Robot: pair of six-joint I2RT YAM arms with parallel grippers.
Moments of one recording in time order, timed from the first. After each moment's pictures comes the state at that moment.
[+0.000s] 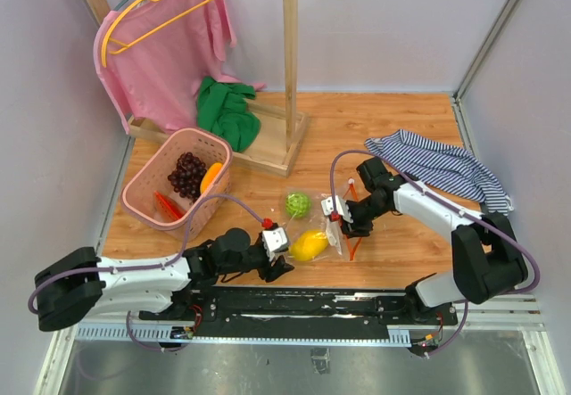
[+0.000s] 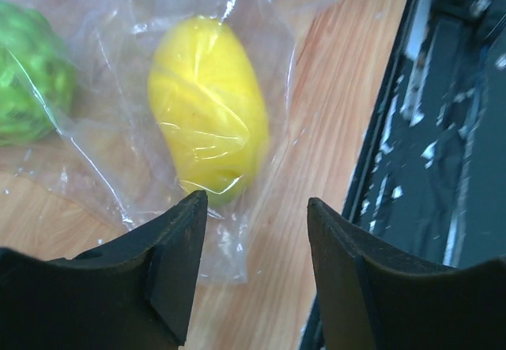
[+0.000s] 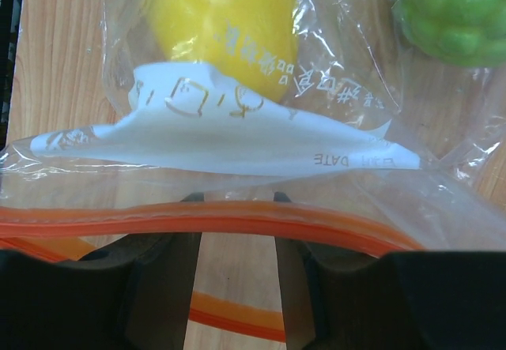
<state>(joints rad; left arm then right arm) -1.11 0.99 0.24 0.39 0.11 -0.08 0.43 1.42 0.82 -0.76 -0.68 -1.32</state>
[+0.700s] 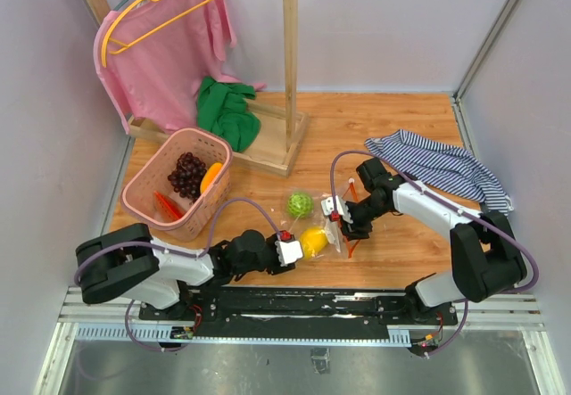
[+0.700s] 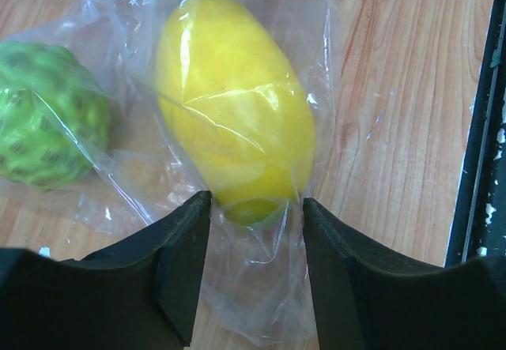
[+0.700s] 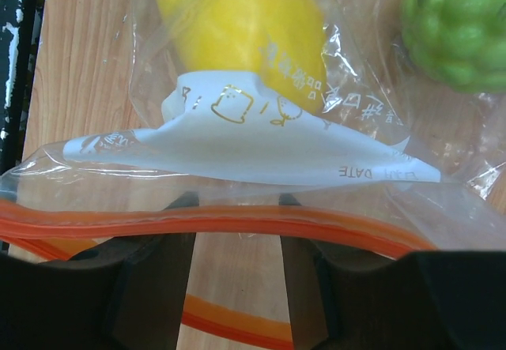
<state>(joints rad) -1.13 1.35 0.22 0.71 0.01 0.29 0.43 1.44 0.83 -0.78 -0.71 -1.32</state>
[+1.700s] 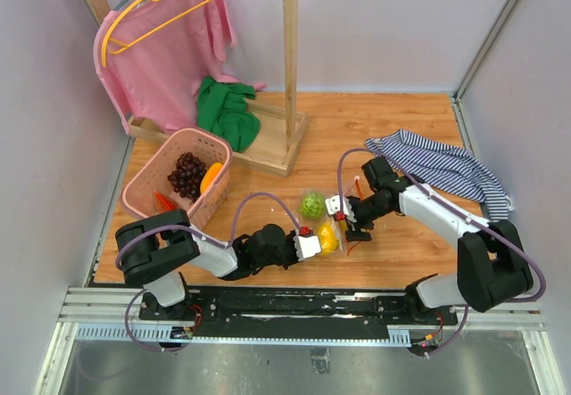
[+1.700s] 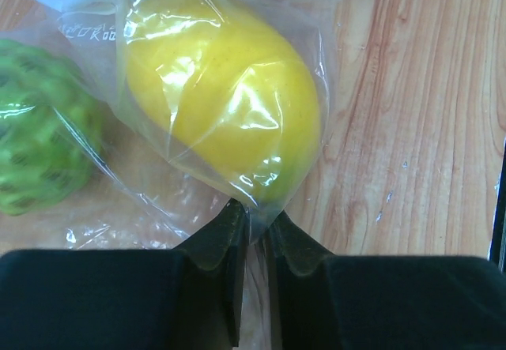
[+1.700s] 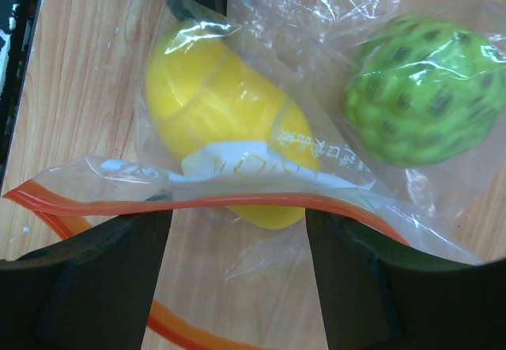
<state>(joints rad) -1.13 1.63 0.38 0.81 0.04 0.28 0.42 1.39 0.81 -0.74 -0.75 -1.35</state>
